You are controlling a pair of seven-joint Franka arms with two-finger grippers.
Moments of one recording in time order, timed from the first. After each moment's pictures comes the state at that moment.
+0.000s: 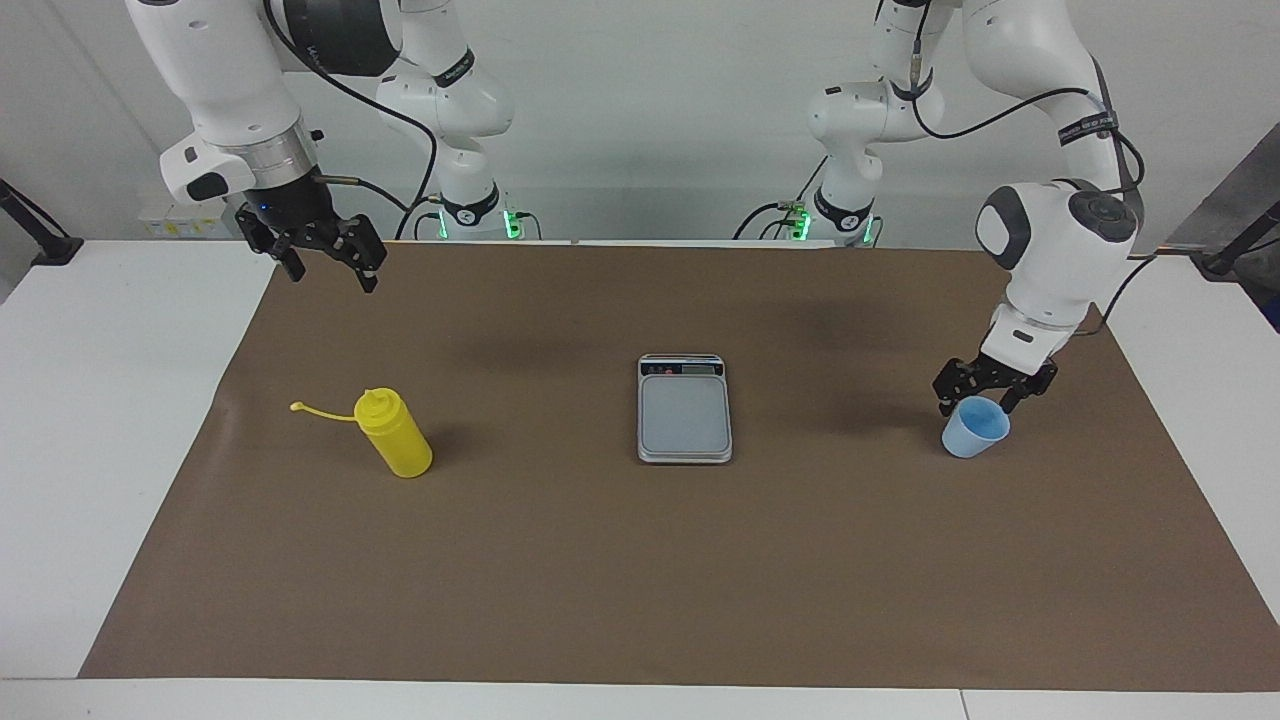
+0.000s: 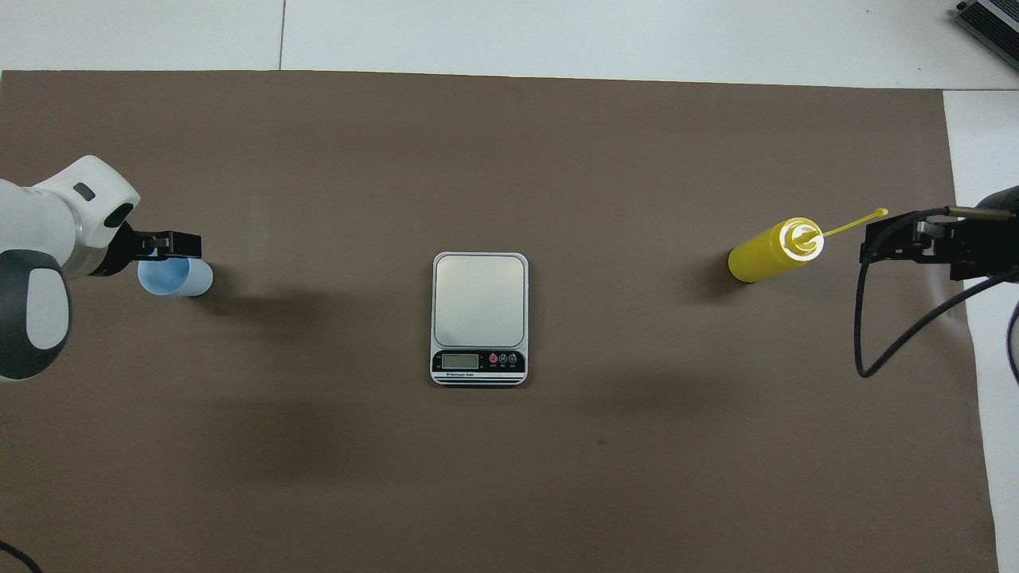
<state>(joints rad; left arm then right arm) 0.00 0.09 -0.01 -2.08 -0.01 2.30 0.01 -0.06 -0.03 0.06 -1.63 -0.02 1.63 0.19</state>
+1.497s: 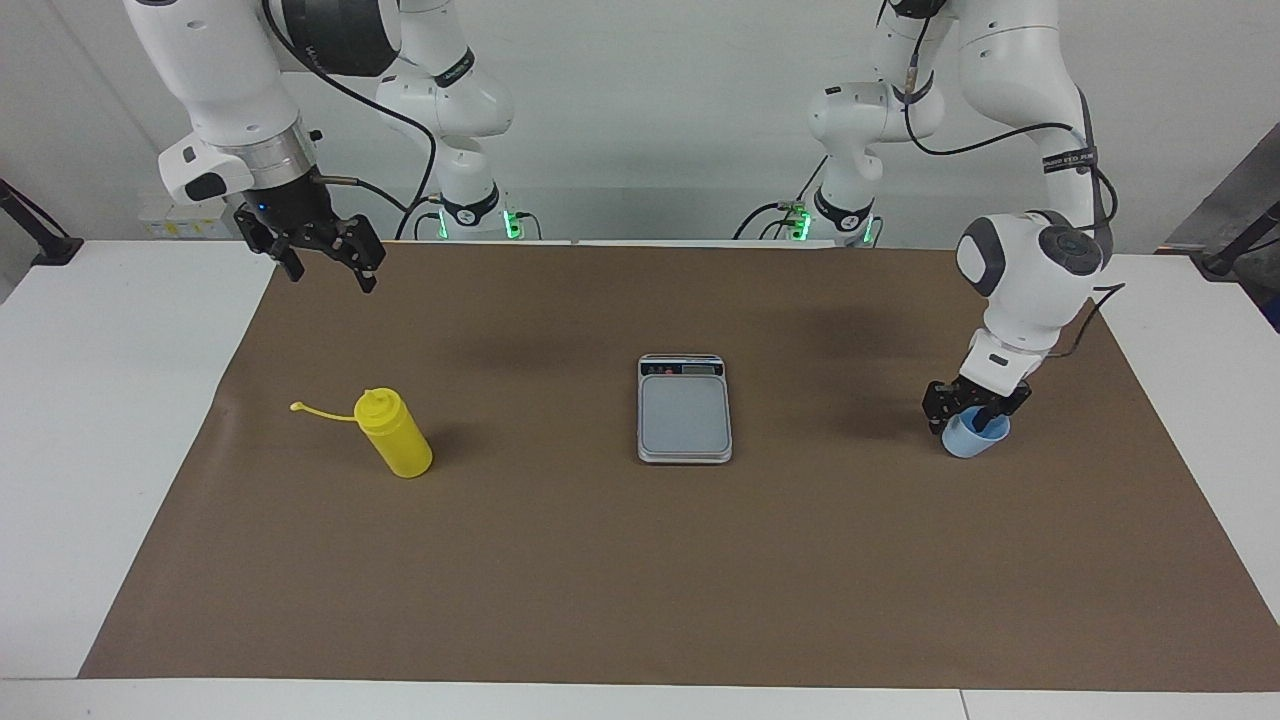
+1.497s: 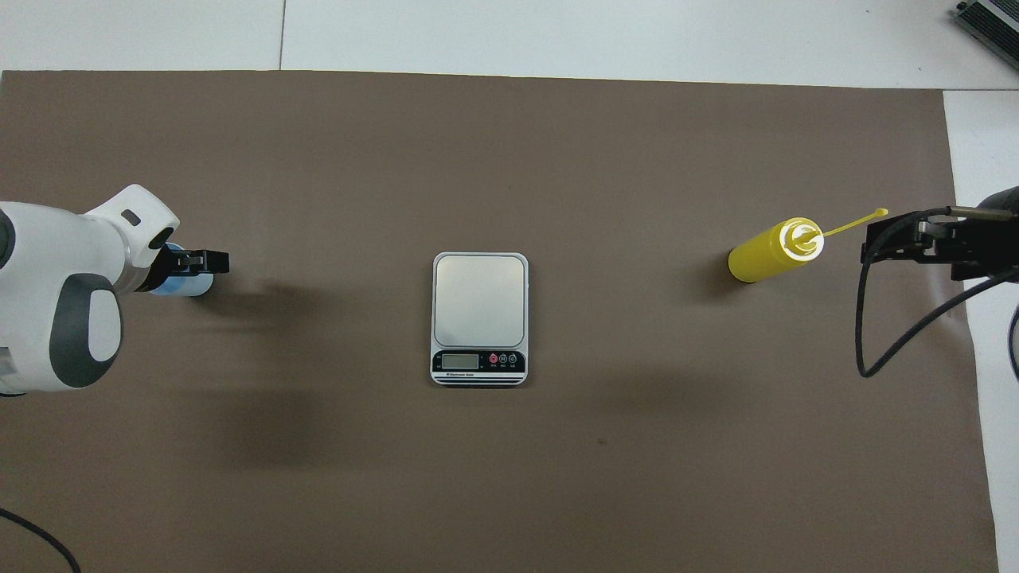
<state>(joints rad) 0.00 0.15 -0.01 -2.13 -0.01 2.42 0.01 -0.07 -0.03 0.05 -1.63 -0.02 1.63 0.19</state>
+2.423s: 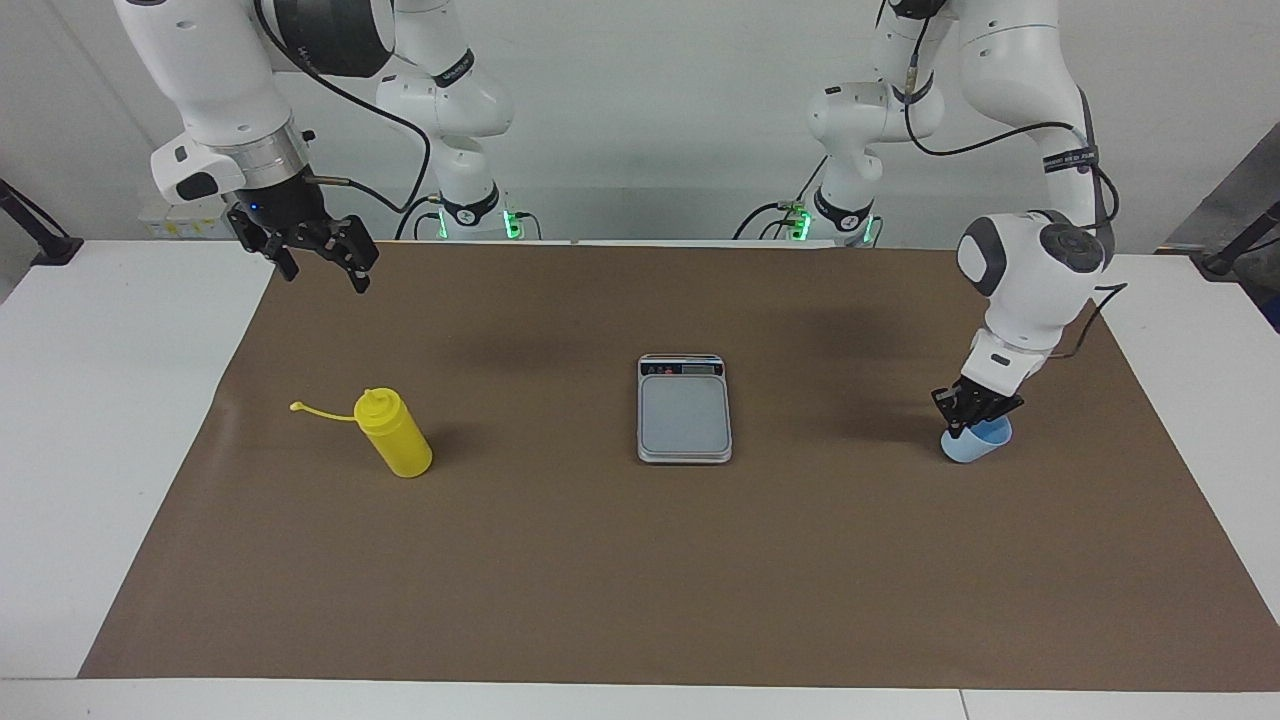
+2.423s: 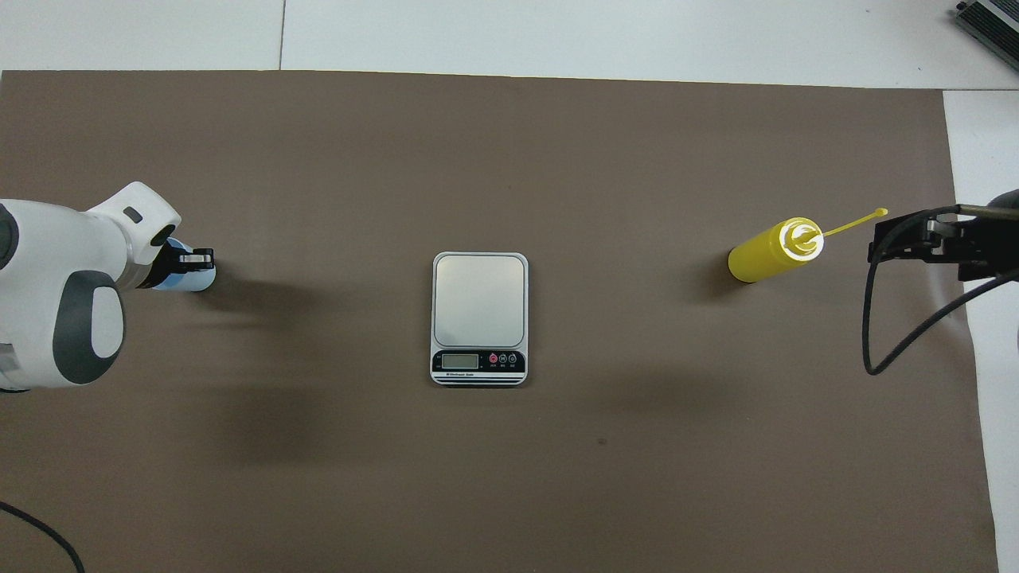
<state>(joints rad) -0.01 0.16 -0.01 -2.11 -0.01 2.43 0.01 -0.08 -0.03 0.05 -1.63 -0.02 1.63 0.19</state>
